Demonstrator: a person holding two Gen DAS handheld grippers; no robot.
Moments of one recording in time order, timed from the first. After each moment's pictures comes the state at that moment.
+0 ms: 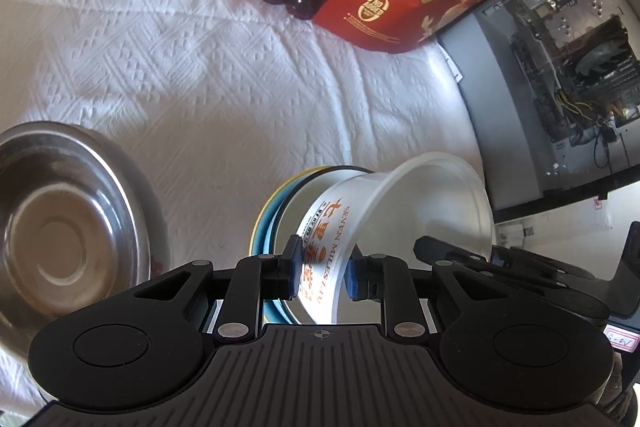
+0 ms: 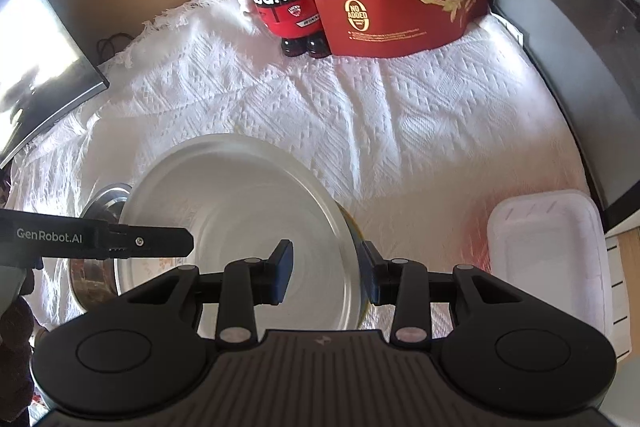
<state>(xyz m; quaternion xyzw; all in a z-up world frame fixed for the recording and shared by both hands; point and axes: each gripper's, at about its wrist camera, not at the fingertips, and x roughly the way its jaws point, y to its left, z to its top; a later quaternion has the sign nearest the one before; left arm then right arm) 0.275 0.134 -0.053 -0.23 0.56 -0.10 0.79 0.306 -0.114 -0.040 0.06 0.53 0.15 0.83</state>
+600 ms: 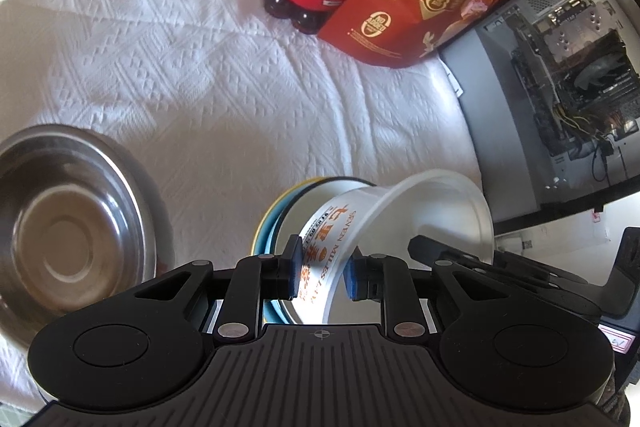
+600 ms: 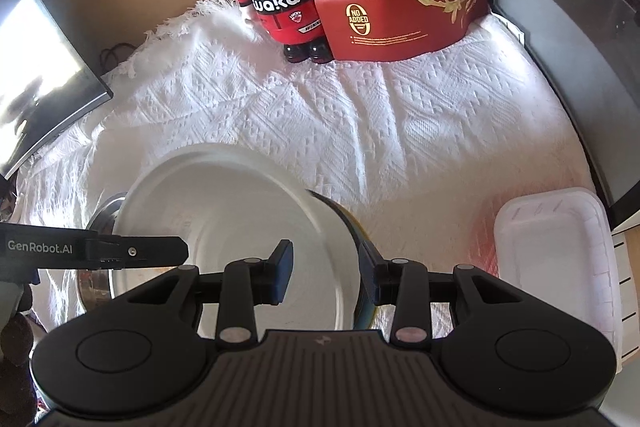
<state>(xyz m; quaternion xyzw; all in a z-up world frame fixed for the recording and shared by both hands) 0.273 0.134 -0.044 -0.23 0.55 -0.09 0.80 0.307 -0.114 -0.041 0.08 0.52 0.16 0.84</state>
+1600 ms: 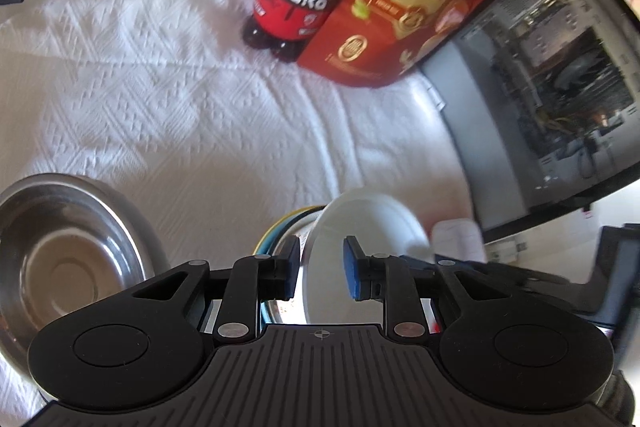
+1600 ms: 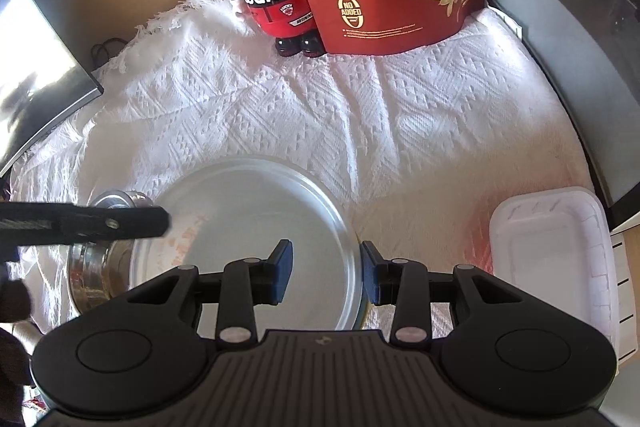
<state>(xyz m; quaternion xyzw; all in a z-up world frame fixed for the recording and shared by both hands) 0.274 0.137 -0.029 -0.21 0.51 -0.11 0.82 0.311 -0.115 -0.049 0.07 0.53 0.15 0.83</state>
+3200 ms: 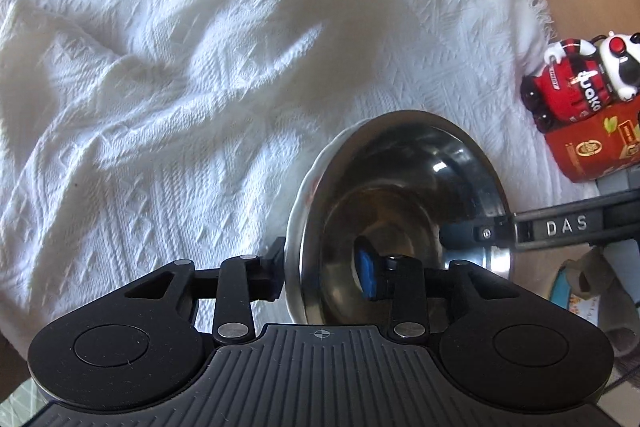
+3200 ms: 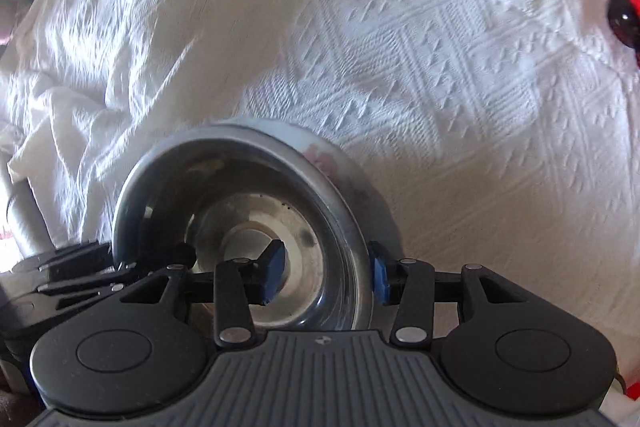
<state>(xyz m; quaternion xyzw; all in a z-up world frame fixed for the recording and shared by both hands) 0.186 0.331 -0.133 -0.34 0.52 0.12 0.78 0.382 0.181 -0.114 -0.14 0.69 0.31 0.64</state>
